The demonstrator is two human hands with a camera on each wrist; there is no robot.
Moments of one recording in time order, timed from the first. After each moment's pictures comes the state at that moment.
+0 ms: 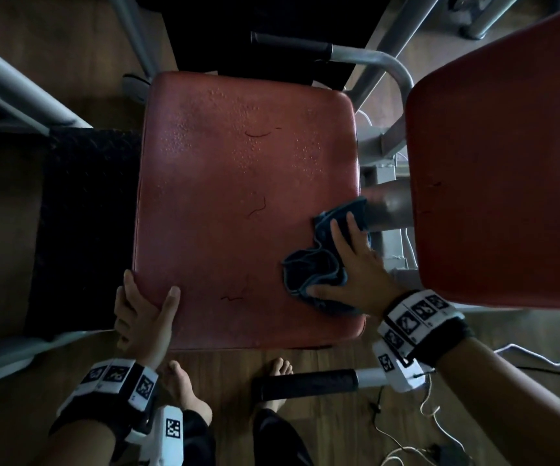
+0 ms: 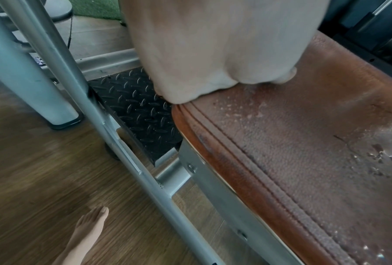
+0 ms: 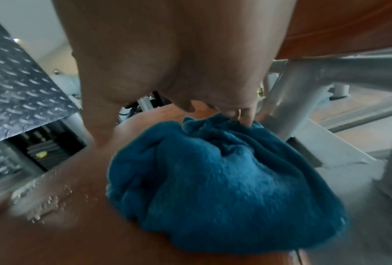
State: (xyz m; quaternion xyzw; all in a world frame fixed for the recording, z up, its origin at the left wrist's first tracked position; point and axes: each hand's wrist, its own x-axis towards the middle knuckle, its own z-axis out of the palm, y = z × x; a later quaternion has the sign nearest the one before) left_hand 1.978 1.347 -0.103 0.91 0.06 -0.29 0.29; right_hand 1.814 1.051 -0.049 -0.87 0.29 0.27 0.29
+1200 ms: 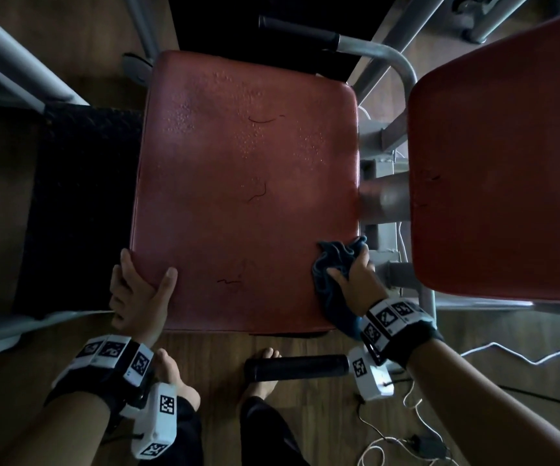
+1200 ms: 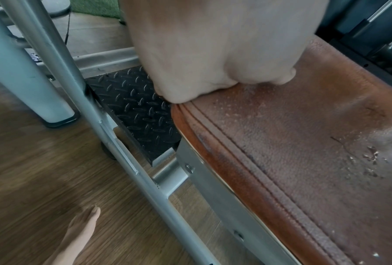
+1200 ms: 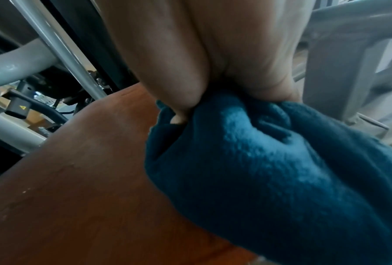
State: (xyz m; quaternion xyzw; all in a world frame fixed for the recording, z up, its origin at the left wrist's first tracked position) left_hand 1.978 1.349 -0.102 0.90 0.06 -0.30 0.30; right_hand 1.797 1.079 -0.070 -0.75 0.55 0.19 0.32
